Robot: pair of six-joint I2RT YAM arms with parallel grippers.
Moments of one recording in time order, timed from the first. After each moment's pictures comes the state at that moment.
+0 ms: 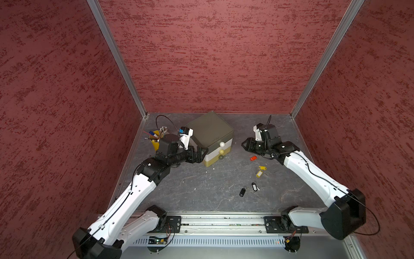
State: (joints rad) left arm -0.46 0.94 0.93 -0.50 0.28 -0.40; right arm 0.41 1.30 1.12 -0.57 -0.18 0.62
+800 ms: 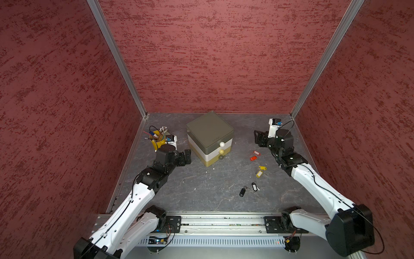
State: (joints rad) left arm -0.36 0.84 0.69 -0.44 -0.15 -0.37; right arm 0.26 1.16 0.83 0.00 0.05 0.30
